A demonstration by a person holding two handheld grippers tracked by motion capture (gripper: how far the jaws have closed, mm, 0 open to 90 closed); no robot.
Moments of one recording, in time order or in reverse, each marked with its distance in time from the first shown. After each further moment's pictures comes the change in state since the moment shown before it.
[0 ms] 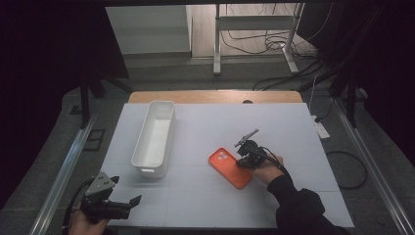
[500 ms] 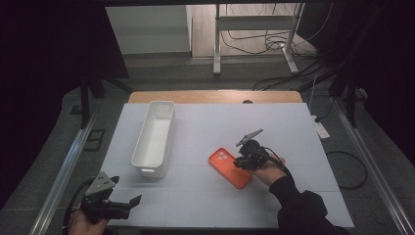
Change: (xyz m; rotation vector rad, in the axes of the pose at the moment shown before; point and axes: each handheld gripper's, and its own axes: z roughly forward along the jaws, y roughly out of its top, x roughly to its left) left arm 0.000 0.000 0.000 0.000 0.001 0.001; right arm 0.007 -0.001 -0.018 -0.095 0.036 -0.001
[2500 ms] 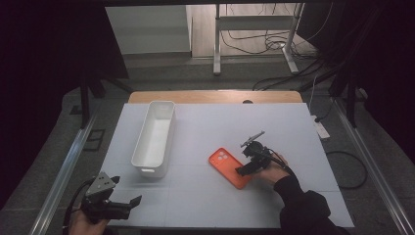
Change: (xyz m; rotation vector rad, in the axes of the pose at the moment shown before) left arm -0.001 0.000 0.000 0.001 -0.007 0.010; right arm -0.018 -0.017 0.020 0.090 -0.108 0.061
